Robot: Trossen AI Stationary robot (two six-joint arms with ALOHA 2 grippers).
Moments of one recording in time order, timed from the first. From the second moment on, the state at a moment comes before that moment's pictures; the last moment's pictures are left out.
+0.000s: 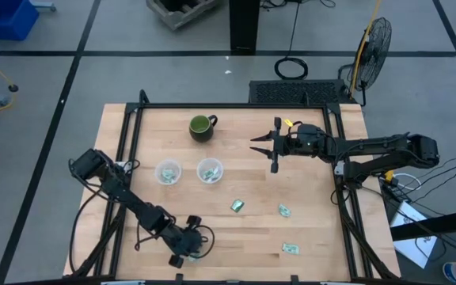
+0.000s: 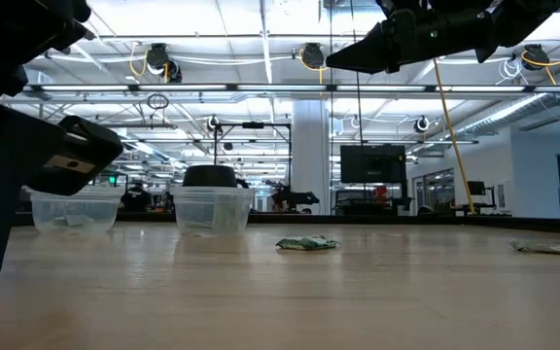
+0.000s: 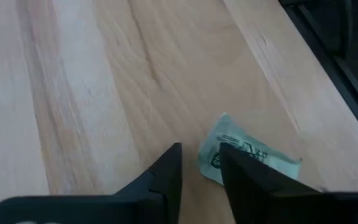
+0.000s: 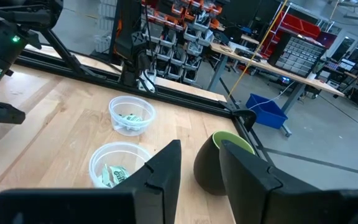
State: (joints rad) left arm -0.68 1.81 0.82 0.13 -0.08 -0.31; right arm -0.18 1.16 0.62 0.41 -0.05 -0.33
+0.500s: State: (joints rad) left arm -0.62 1.71 0.82 -0.17 -0.14 -0.22; right arm -0.18 1.16 0.62 0.41 -0.05 -0.33
